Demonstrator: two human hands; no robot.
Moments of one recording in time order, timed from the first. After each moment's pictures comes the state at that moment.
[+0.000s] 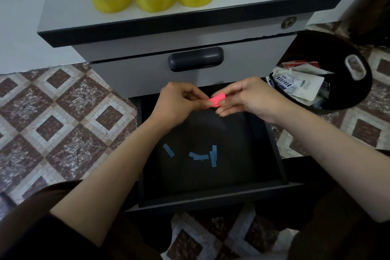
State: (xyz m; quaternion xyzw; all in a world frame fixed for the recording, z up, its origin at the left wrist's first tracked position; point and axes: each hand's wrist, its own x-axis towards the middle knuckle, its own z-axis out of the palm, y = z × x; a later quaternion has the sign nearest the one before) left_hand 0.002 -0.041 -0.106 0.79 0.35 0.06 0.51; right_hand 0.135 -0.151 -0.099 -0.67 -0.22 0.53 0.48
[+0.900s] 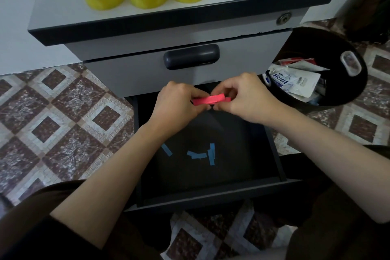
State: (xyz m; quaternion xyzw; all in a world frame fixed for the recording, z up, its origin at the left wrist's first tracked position) left_hand 0.002 -0.048 -0.111 0.93 0.22 0.10 0.27; right_hand 0.126 -0.157 -0.095 -0.79 -0.47 0.28 0.29
